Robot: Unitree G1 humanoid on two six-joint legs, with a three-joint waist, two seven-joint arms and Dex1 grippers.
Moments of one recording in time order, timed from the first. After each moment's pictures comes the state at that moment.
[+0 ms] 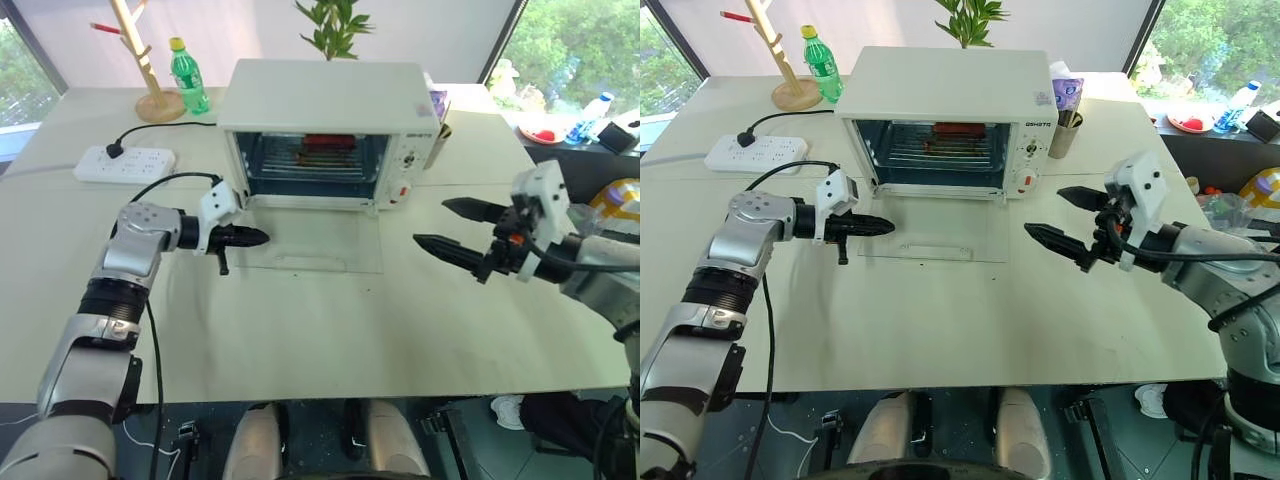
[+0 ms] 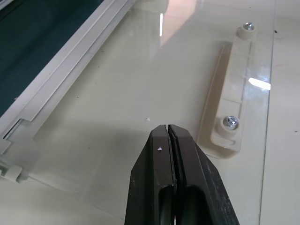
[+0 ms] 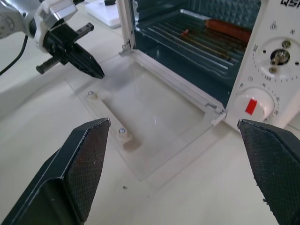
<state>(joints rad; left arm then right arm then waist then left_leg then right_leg) -0.73 0.62 -0.13 0.48 -0.12 0.17 -1.25 -0.33 -0.81 -0.30 -0.49 0.78 0.90 0.69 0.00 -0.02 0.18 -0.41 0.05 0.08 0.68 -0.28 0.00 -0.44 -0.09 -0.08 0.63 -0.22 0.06</state>
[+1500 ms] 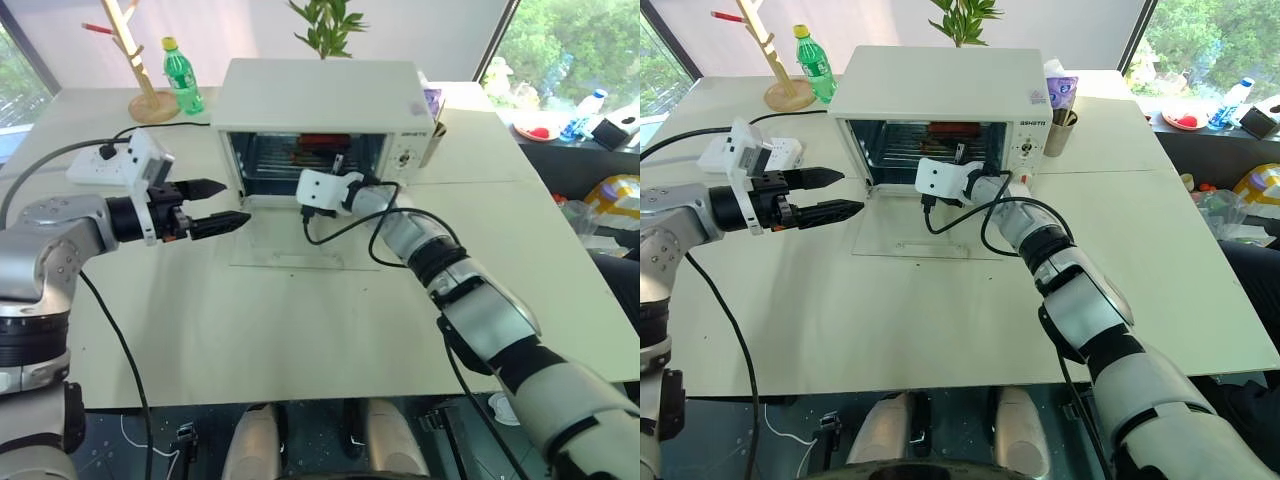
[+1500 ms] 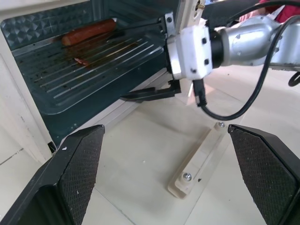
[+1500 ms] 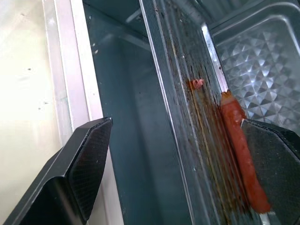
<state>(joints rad) -0.56 0.82 0.18 -0.12 -0.60 0.84 -0.99 -1.16 -0.20 0.49 1.05 -0.44 -0.26 0.23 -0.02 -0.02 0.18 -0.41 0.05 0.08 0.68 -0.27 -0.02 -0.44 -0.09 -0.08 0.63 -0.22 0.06</state>
